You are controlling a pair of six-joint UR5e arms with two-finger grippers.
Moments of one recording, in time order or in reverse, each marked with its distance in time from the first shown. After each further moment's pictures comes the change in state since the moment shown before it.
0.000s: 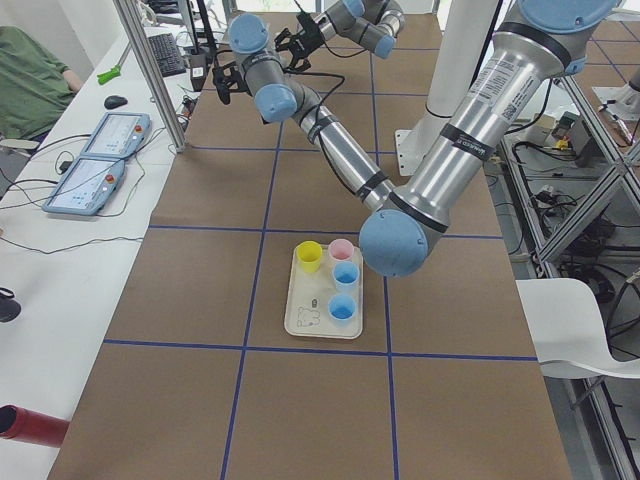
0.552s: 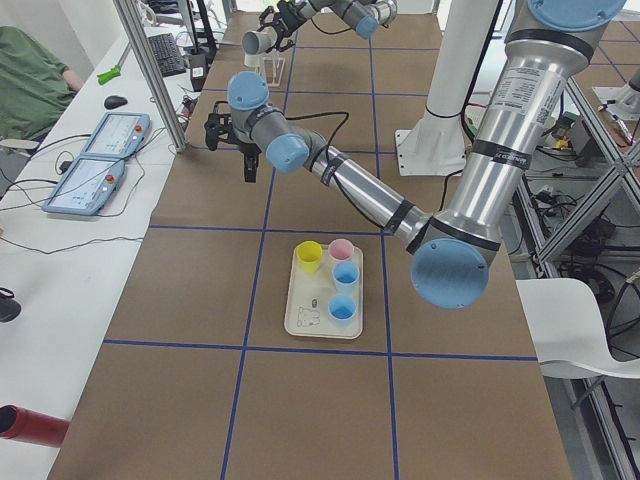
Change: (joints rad) left arm -0.082 0.213 0.005 0.034 0.078 0.544; right arm 0.210 -0.071 0.061 -0.225 0.168 -0.294
